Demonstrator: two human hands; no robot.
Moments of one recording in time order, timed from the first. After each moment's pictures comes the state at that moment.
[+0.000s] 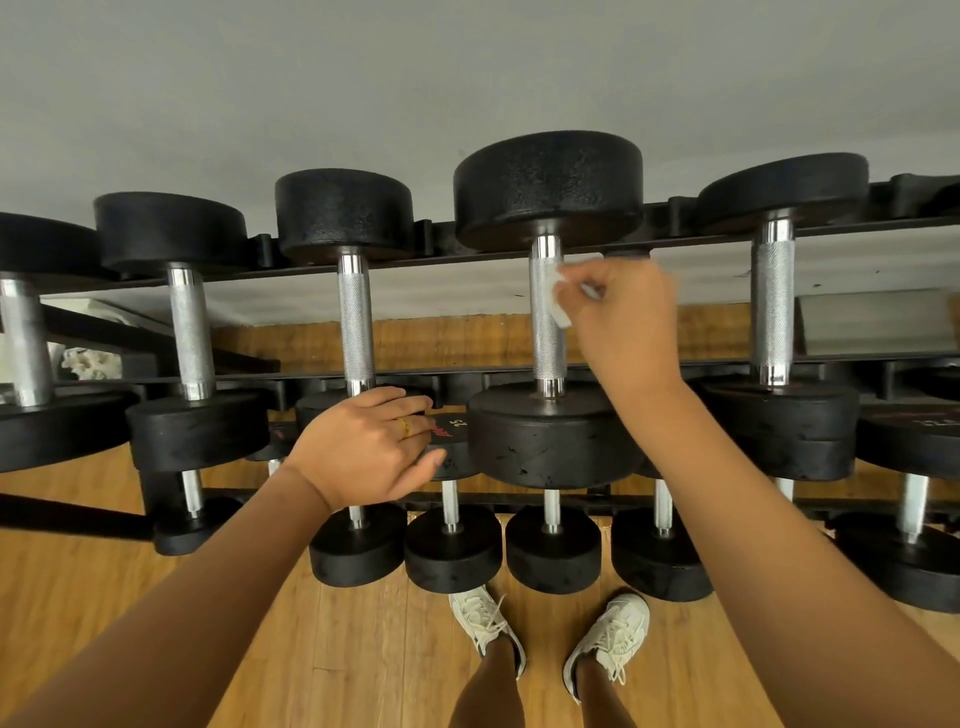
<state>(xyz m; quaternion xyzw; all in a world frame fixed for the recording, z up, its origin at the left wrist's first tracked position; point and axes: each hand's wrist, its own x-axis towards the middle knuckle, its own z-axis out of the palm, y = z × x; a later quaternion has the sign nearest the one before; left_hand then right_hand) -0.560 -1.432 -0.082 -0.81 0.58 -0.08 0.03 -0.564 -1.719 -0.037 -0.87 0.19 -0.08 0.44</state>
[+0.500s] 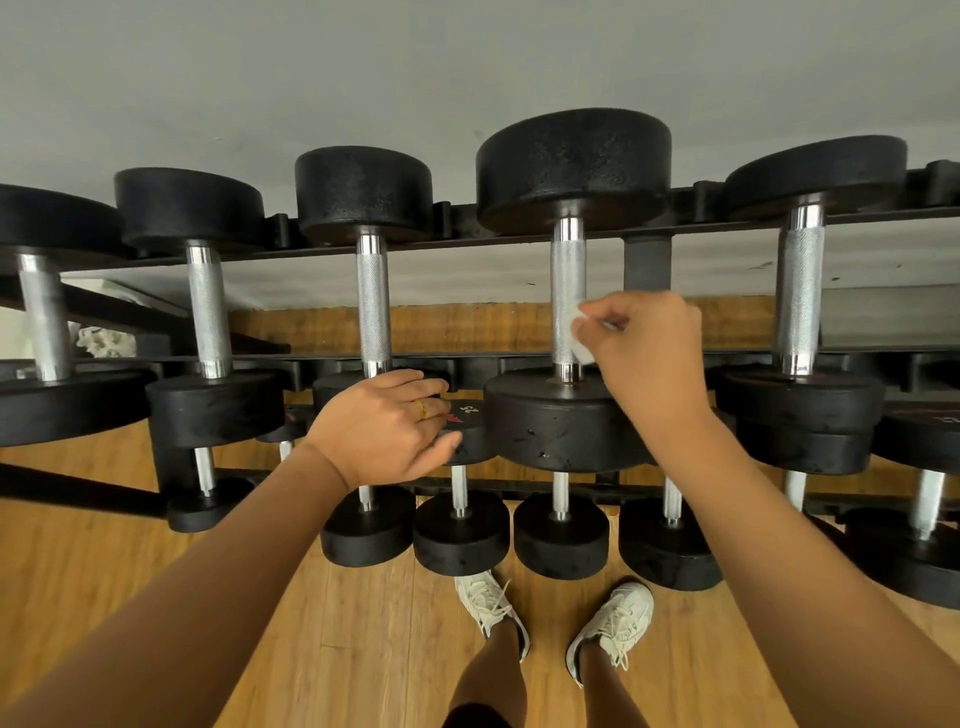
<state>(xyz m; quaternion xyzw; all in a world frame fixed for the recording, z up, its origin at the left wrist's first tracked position) -0.560 -1.433 -0.080 -0.81 0.58 -0.08 0.03 -0.596 -1.715 -0.038 -0.88 0.19 -0.02 0.43</state>
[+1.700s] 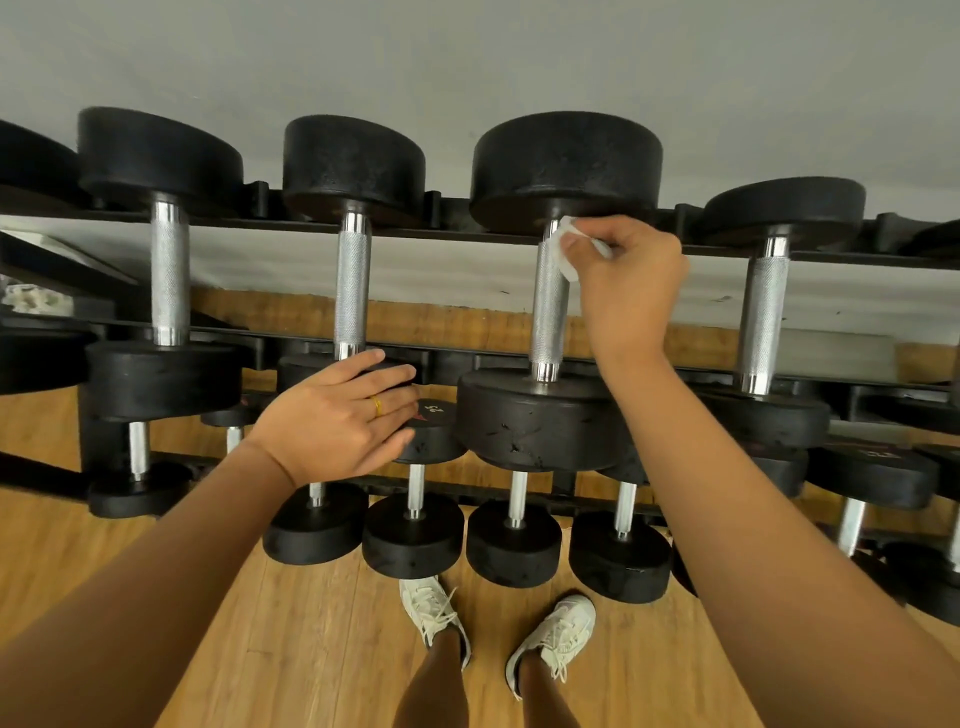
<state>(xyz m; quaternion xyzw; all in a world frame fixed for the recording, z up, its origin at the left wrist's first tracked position) -0.570 -1.414 -0.093 -0.81 0.57 -0.12 0.03 -0.547 -1.711 -0.035 -0.82 0.23 -0.17 0.49</state>
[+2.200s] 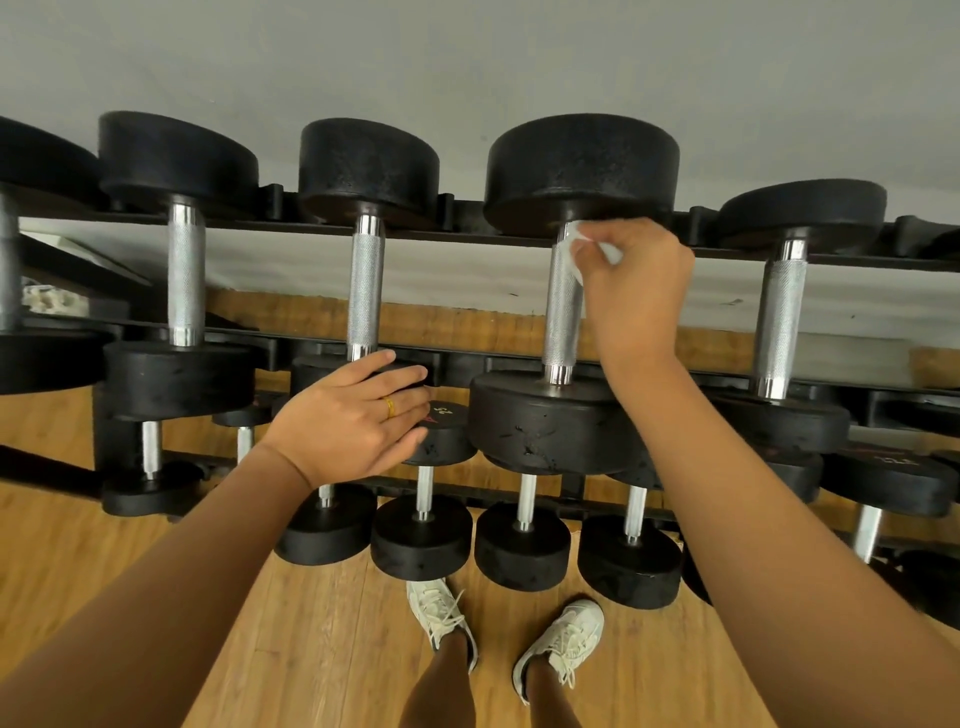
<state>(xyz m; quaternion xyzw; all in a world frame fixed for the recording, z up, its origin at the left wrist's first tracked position) -0.571 -1.413 -0.096 -0.82 0.56 -0.13 0.03 -0.546 -1.709 -0.033 -0.88 0.20 -0.16 0.40</state>
